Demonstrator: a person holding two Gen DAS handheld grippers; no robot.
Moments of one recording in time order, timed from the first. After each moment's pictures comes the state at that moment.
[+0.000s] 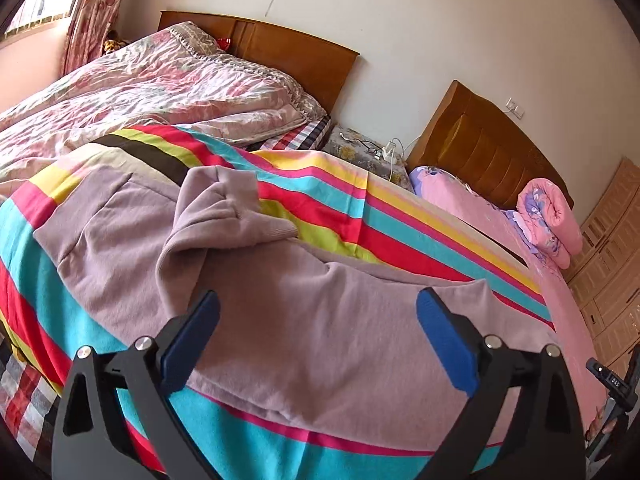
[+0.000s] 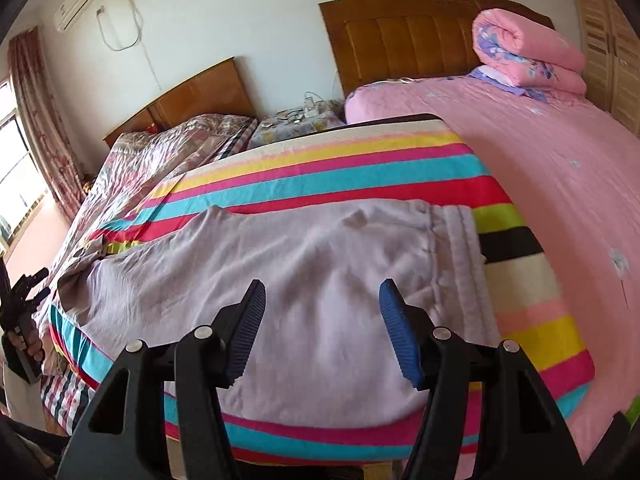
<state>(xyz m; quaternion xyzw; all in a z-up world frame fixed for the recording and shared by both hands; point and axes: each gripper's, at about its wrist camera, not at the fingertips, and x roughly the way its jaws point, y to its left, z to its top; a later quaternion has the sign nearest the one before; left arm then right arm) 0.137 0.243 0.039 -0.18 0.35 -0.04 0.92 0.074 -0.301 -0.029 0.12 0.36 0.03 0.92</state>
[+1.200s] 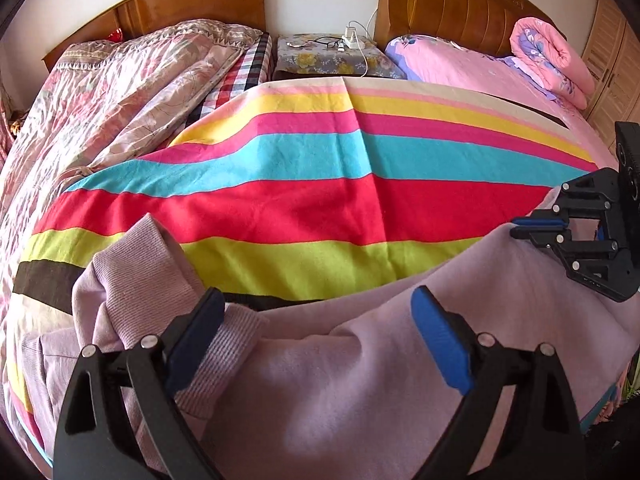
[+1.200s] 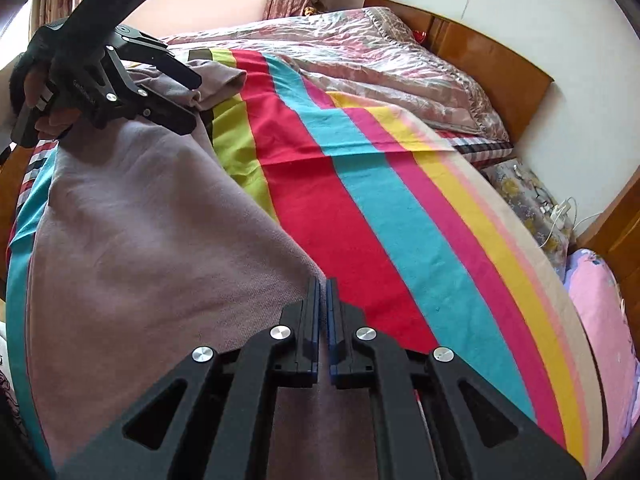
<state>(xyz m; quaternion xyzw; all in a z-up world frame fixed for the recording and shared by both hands) 0.330 0.191 -0.031 0.06 0.50 -0.12 0.86 0.318 0.012 -0.096 -0.26 0.37 0.37 0.81</state>
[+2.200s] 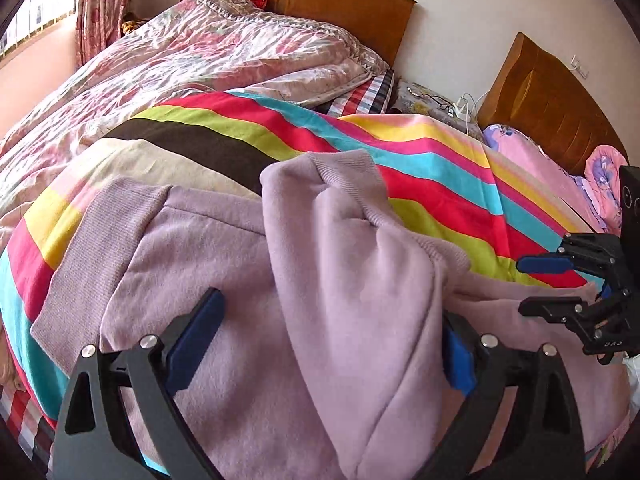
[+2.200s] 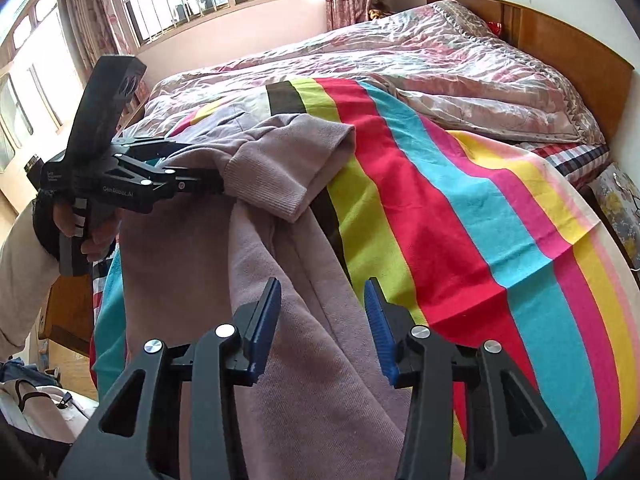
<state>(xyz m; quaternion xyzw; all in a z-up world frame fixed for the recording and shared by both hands) 0.251 0.330 -0.032 -0.12 0.45 0.04 0.88 0.338 0.163 -0.076 -0.19 0.40 0.51 0.74</state>
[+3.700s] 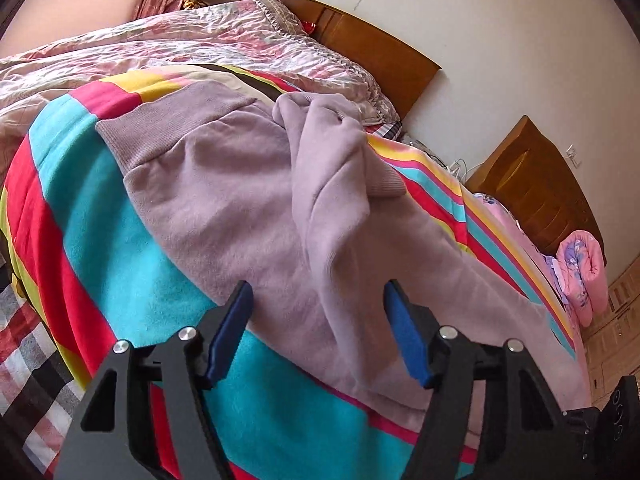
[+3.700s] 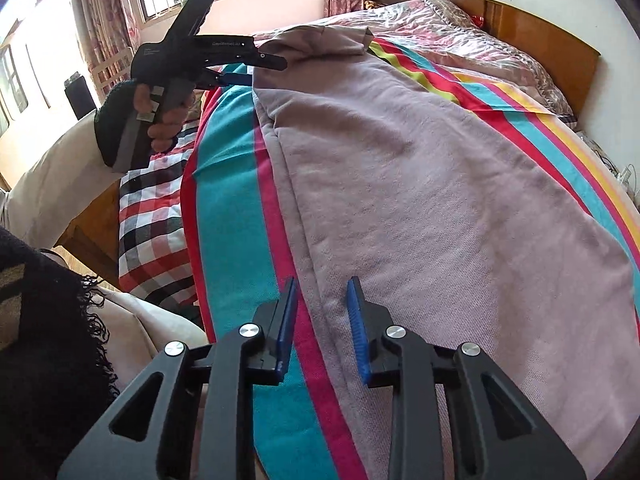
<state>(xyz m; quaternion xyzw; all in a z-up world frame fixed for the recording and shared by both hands) 0.109 0.319 -0.052 -0.26 0.35 0.07 0.90 0.117 0.022 -0.102 -0.21 0.40 0.46 0.77</state>
